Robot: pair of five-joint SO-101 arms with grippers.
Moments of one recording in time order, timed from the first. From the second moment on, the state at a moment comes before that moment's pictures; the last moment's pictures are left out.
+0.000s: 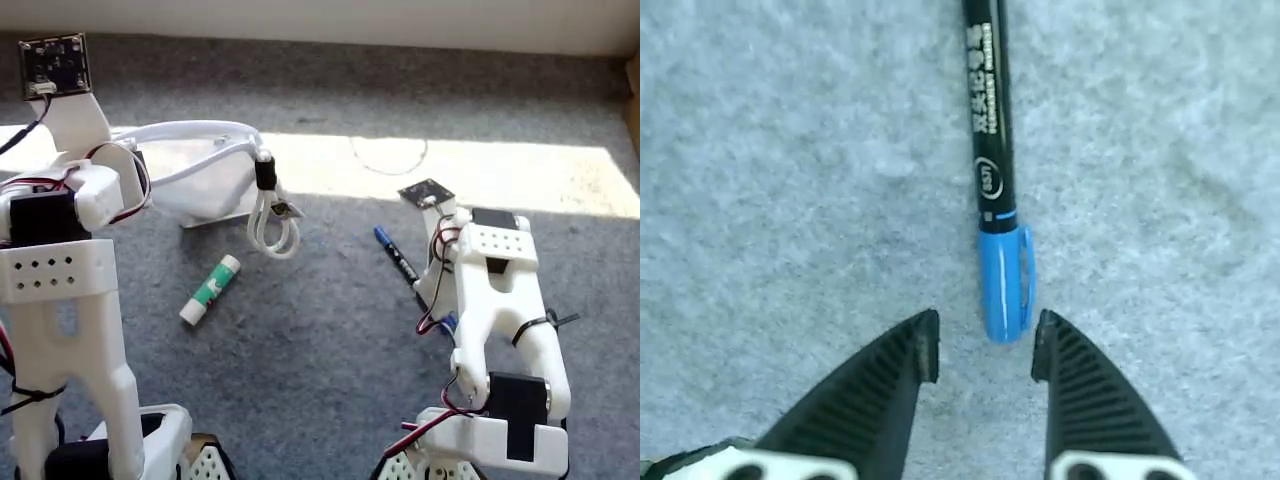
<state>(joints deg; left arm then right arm) -15.7 -22.9 10.1 73.2 9.6 2.5 -8.3 33.5 72.7 37.3</state>
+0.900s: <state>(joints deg) -15.7 -22.9 10.1 73.2 9.6 -13.9 -7.3 32.7 46.2 28.0</state>
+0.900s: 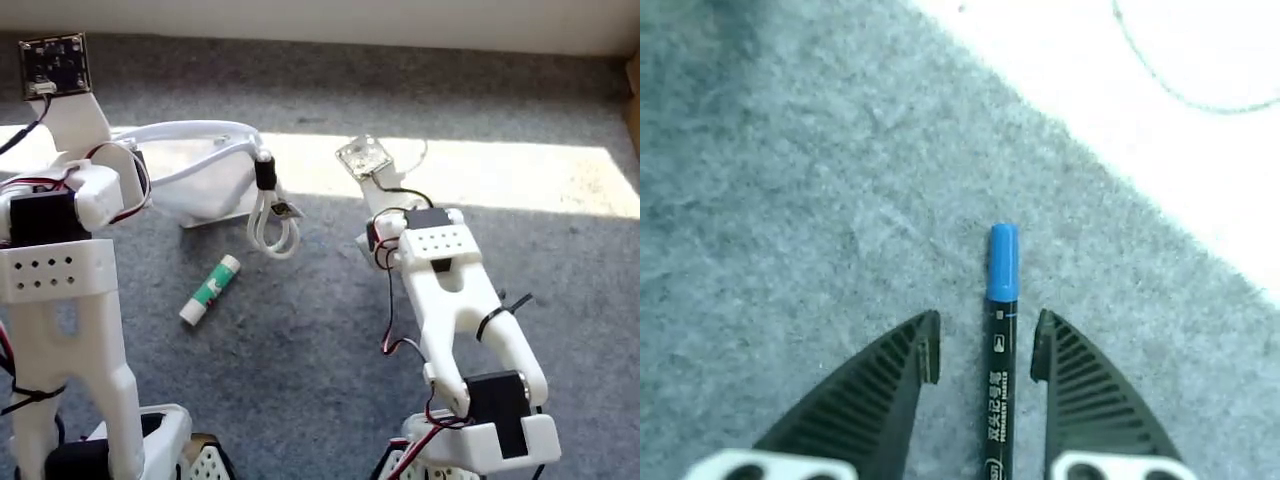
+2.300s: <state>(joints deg) -15.7 -22.9 10.1 73.2 9.6 -12.0 16.8 8.9 63.9 32.1</state>
